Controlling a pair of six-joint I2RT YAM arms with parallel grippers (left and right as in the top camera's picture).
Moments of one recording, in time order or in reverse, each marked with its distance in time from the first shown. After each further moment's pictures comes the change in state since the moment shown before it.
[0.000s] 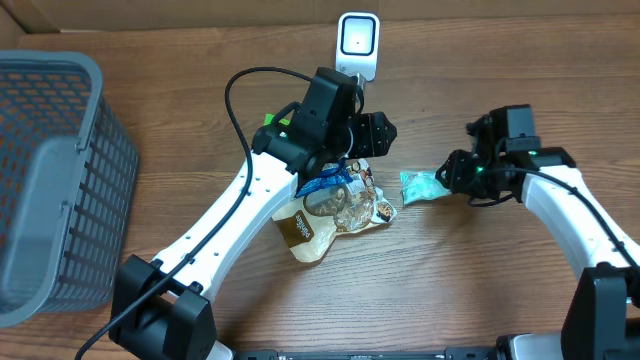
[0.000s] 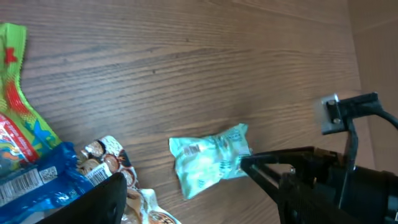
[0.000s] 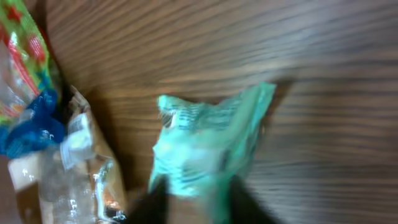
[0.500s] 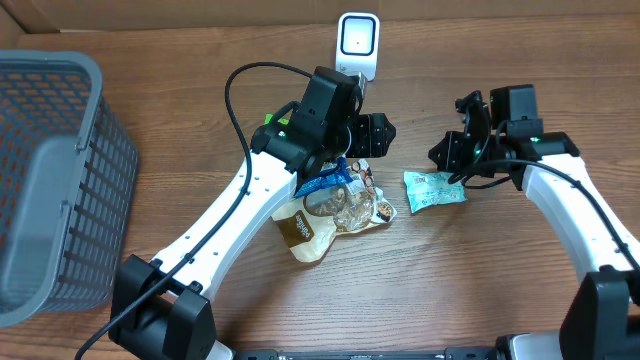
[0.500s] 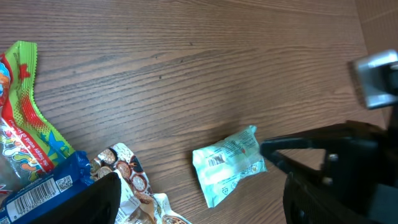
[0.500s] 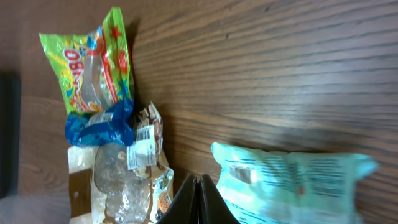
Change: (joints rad) left arm 0.005 0.000 0.000 -0.002 -0.015 0.076; right arm 0.025 0.011 0.110 0.013 -0.131 -0.103
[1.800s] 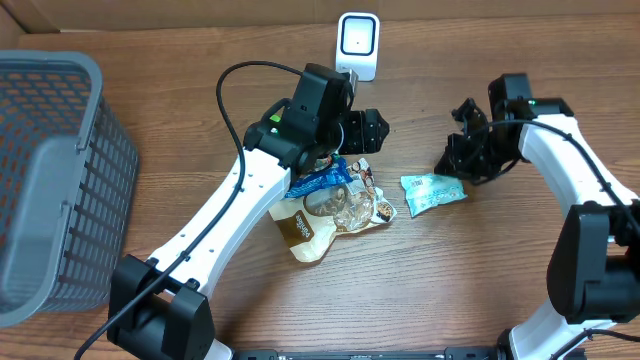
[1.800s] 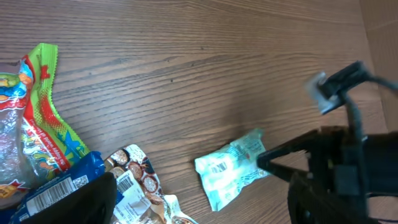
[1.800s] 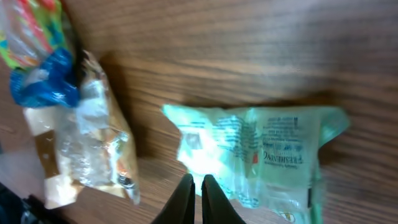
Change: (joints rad) left arm 0.036 0.000 0.000 -0.009 0.009 0.000; right arm -0.056 0.245 0.206 -0.344 -0.017 -0.165
